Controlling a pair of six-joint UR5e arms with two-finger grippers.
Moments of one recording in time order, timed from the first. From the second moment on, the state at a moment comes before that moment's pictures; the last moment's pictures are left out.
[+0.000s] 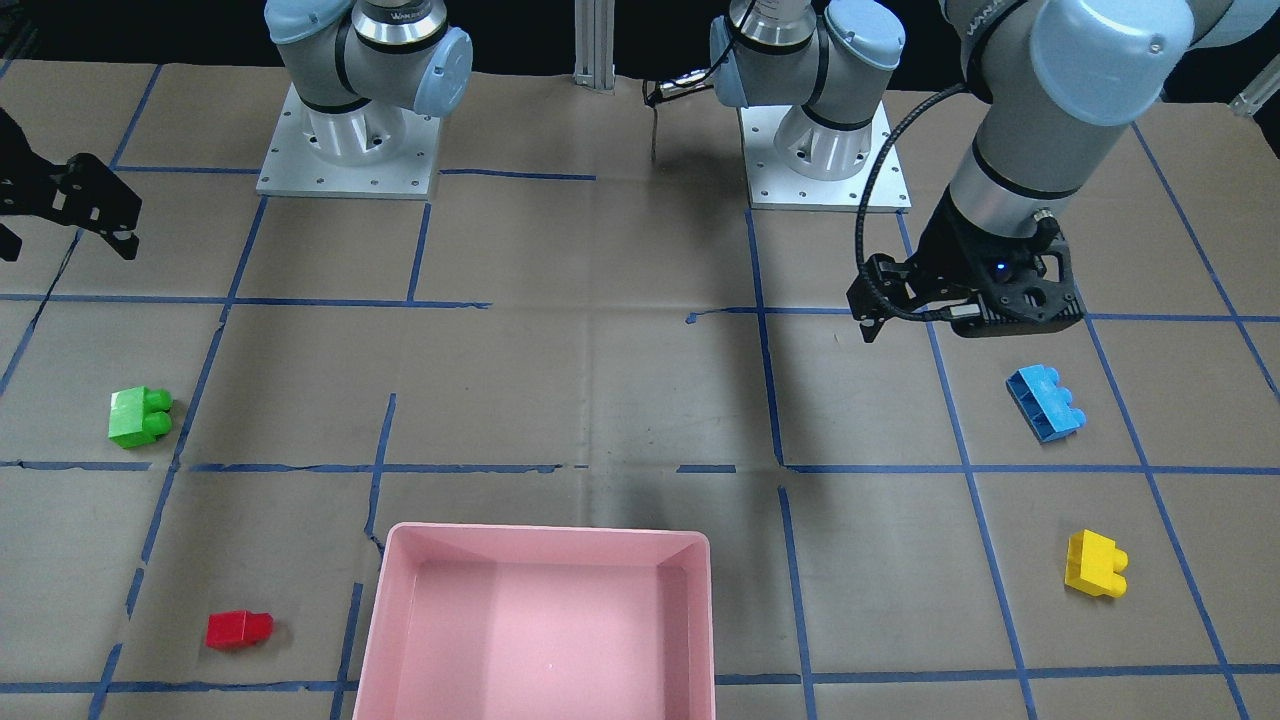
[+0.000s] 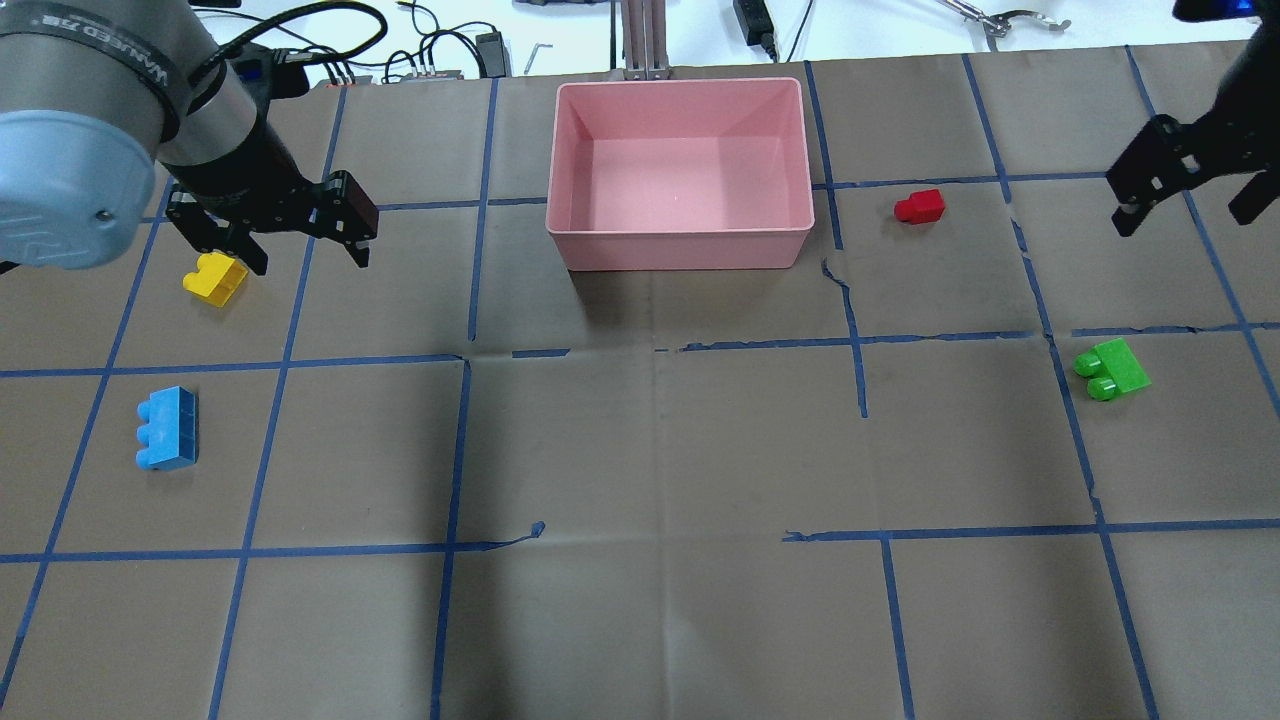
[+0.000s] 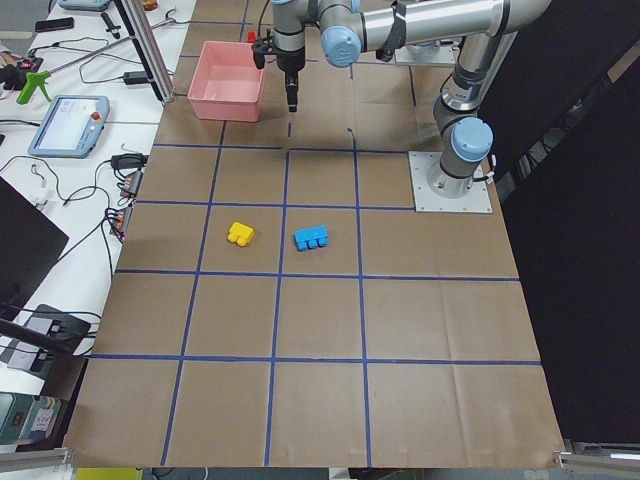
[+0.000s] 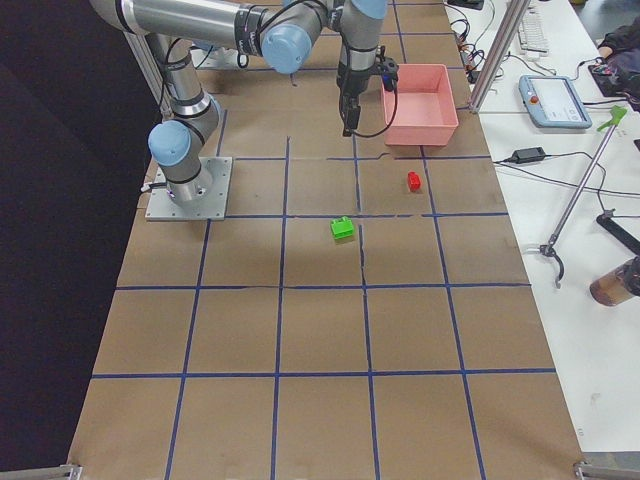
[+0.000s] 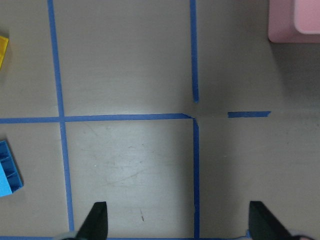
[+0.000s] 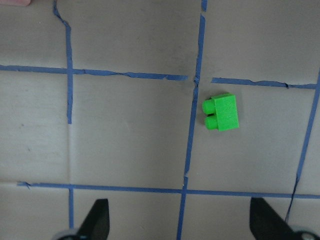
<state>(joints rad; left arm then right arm) -1.41 -1.63 -1.67 -1.42 1.61 -0.01 1.17 -1.56 1.59 -1.53 -1.63 -0.51</state>
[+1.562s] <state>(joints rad) -0.87 -1.90 -1.92 -0.84 1.58 0.40 1.01 -1.23 1.93 -2.21 -1.56 -0.87</state>
